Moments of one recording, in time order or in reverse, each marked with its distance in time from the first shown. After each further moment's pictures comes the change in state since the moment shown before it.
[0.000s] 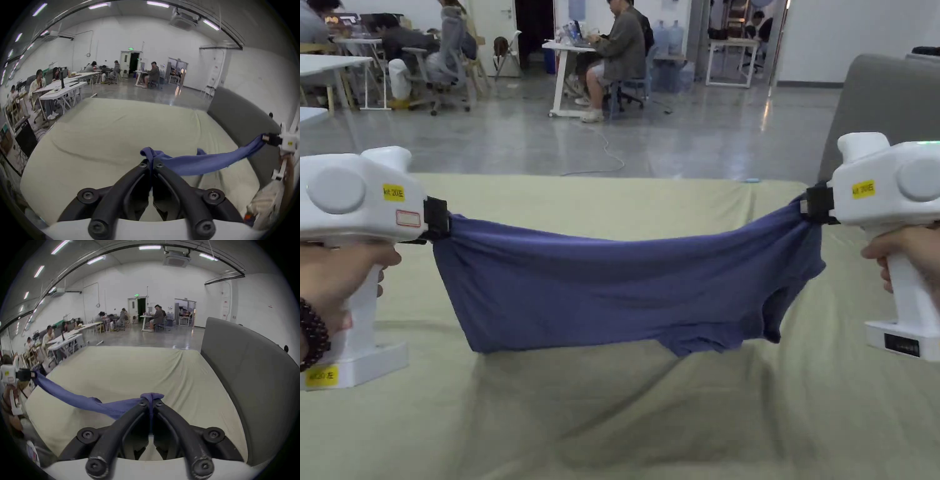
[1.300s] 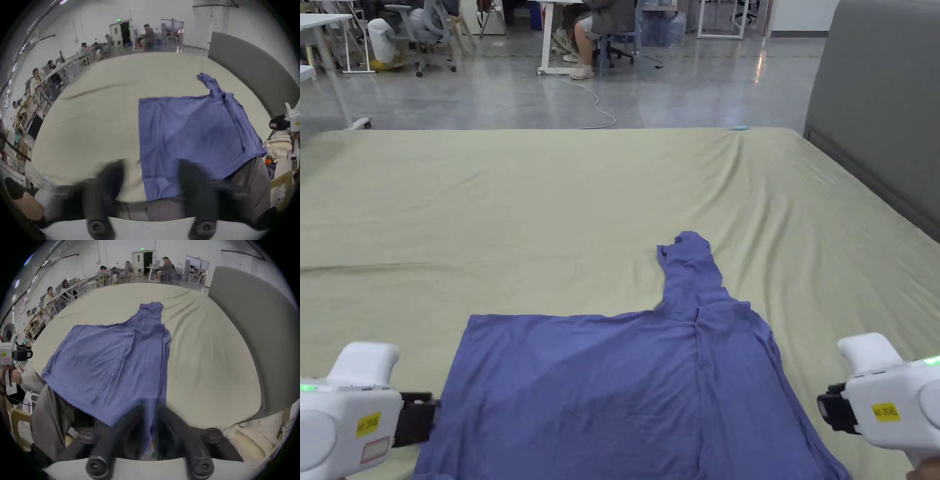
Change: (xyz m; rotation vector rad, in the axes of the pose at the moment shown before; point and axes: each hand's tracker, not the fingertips) left arm 0.013 -0.241 0.078 -0.286 0.076 -0.165; right arm -0.025 -0.267 0.060 -0.445 0.031 0.045
